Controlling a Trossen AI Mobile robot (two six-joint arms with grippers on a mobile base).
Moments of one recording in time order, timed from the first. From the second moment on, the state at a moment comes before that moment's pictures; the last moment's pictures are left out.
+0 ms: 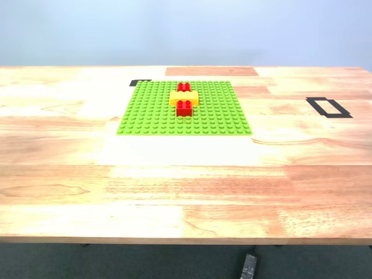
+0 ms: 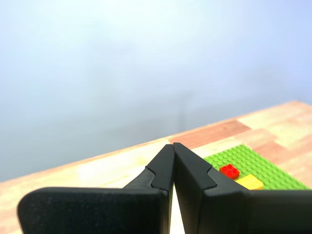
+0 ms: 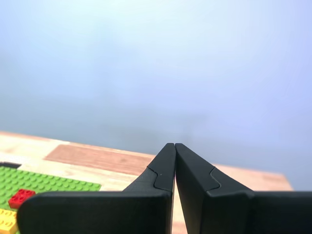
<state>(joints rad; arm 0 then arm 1) -0.02 0.33 0.40 -0.17 0.33 0.08 0.32 0.40 0.40 -0.05 0.17 -0.04</state>
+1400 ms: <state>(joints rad) -0.02 0.14 0.05 0.04 0.24 0.00 0.33 0.01 0.01 0.04 0.19 0.01</state>
